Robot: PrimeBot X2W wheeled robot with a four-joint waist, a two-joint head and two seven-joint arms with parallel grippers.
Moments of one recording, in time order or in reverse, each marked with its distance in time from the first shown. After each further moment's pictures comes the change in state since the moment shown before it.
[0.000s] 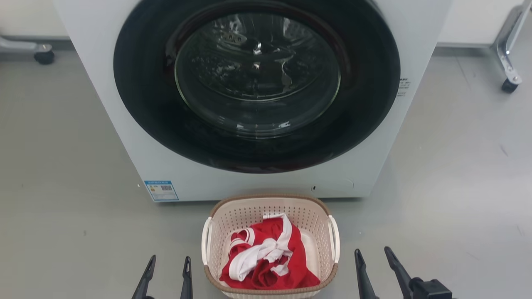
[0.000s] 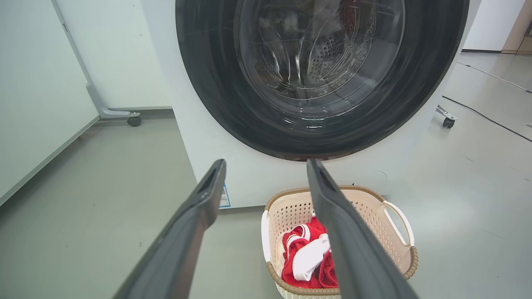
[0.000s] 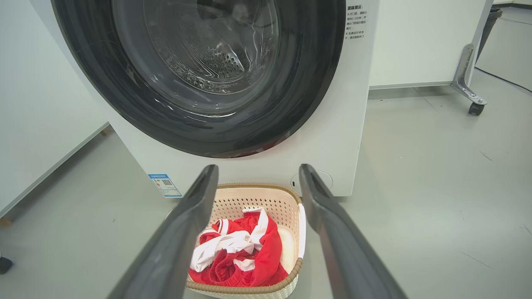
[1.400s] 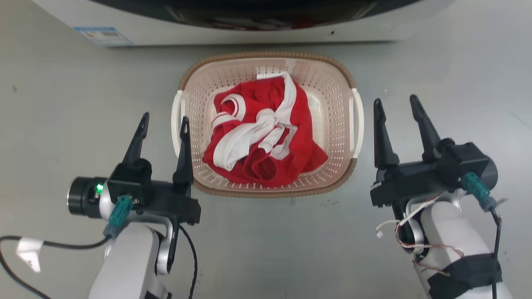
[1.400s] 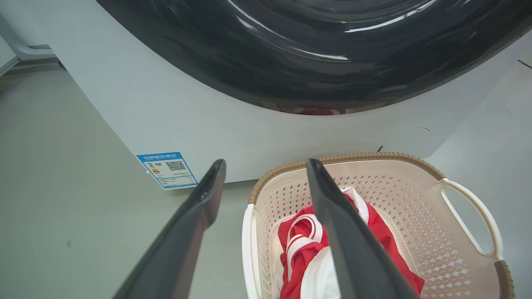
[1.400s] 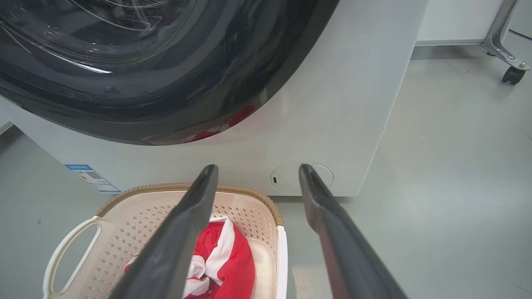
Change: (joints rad) left arm -0.543 -0.026 0.016 0.178 0.007 -0.031 -0.004; right arm -0.508 -0.017 -0.096 0.070 -0.058 0.044 -0.007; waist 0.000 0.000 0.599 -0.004
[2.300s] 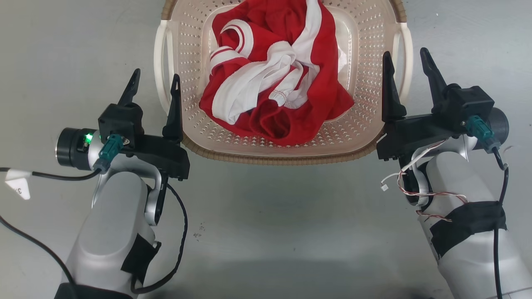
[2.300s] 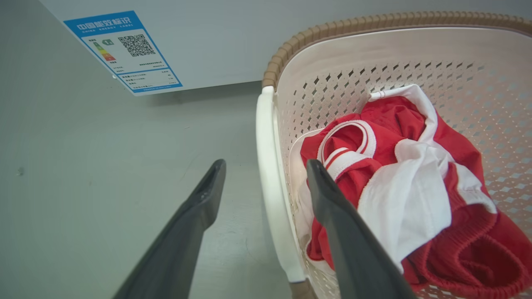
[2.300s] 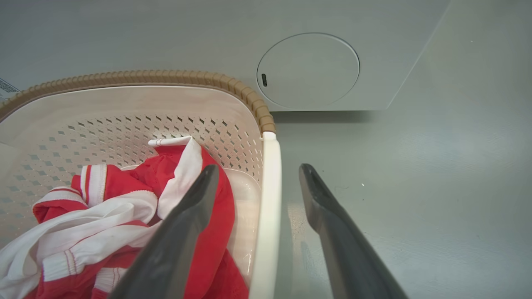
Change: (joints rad) left arm -0.277 0.006 0.016 0.303 -0.007 -0.066 -0.002; right arm -0.254 -0.007 -0.012 0.244 -0.018 0.009 0.000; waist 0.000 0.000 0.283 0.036
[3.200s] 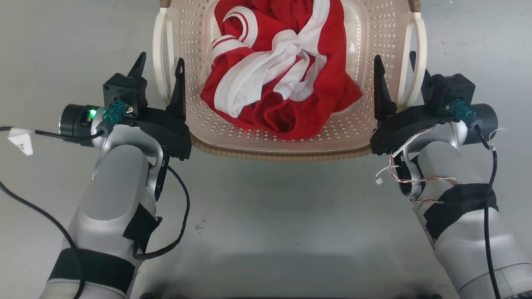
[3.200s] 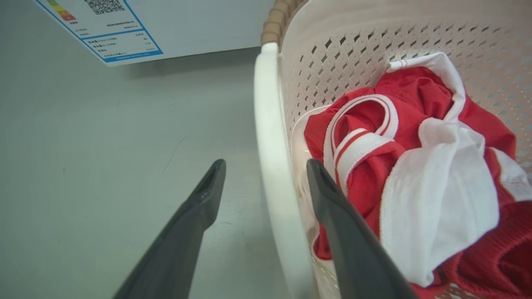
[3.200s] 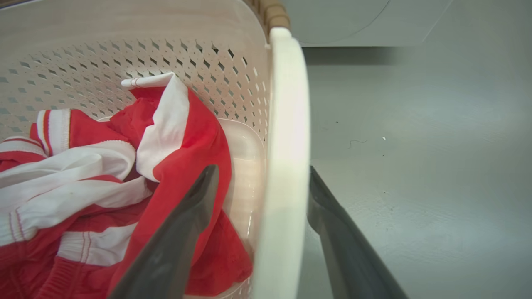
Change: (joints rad) left arm -0.173 -0.022 -0.015 0.244 -0.016 -0.044 0.000; right arm -0.129 0.006 0.080 0.245 0.060 -0.011 0.000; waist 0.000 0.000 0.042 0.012
